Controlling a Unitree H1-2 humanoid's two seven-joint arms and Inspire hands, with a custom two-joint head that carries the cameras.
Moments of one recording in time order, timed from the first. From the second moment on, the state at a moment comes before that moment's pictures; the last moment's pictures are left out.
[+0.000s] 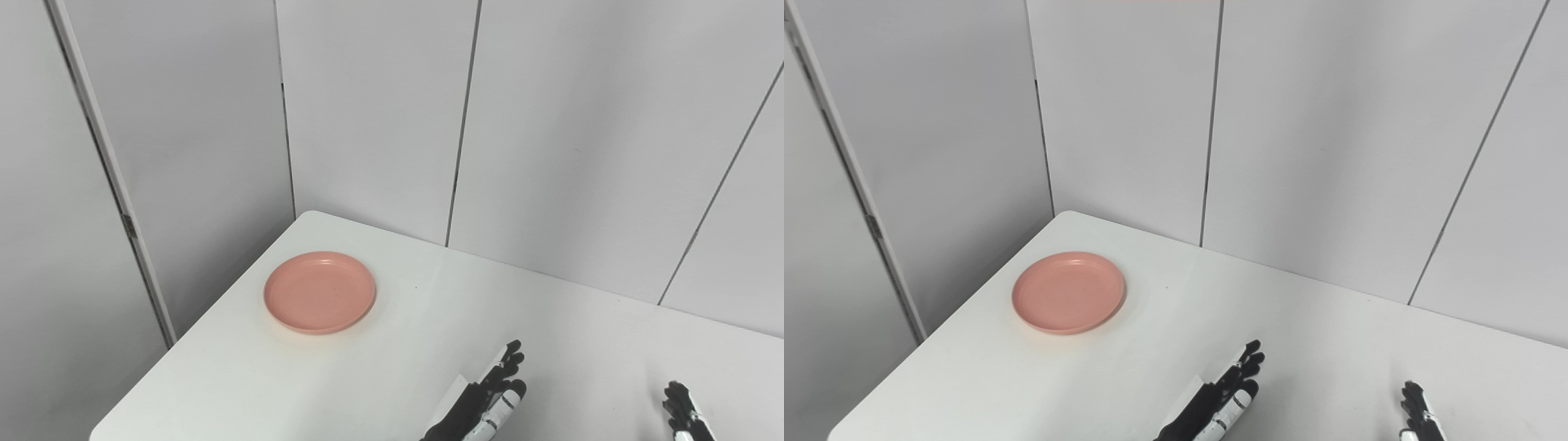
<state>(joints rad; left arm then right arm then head) -0.13 -0.08 -0.20 0.12 0.20 -0.15 -0.02 -0.18 -0.18 0.05 0.19 -0.04 -0.25 0.16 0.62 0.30</state>
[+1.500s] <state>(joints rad) -0.39 0.08 0.15 -0.32 -0.08 0.23 -0.05 -0.18 -0.18 0.05 0.15 0.00 -0.25 0.19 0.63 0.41</state>
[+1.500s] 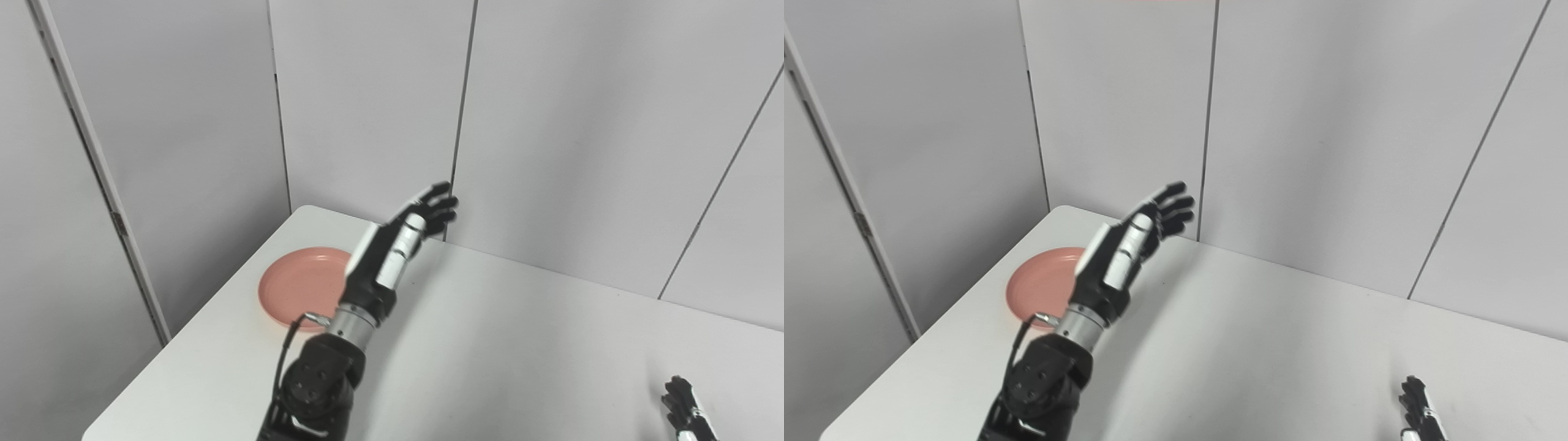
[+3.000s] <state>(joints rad) -0.41 0.37 0.51 0.00 -0.27 0.23 0.03 -0.14 -0.19 0.05 0.10 -0.03 -0.21 0.18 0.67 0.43</state>
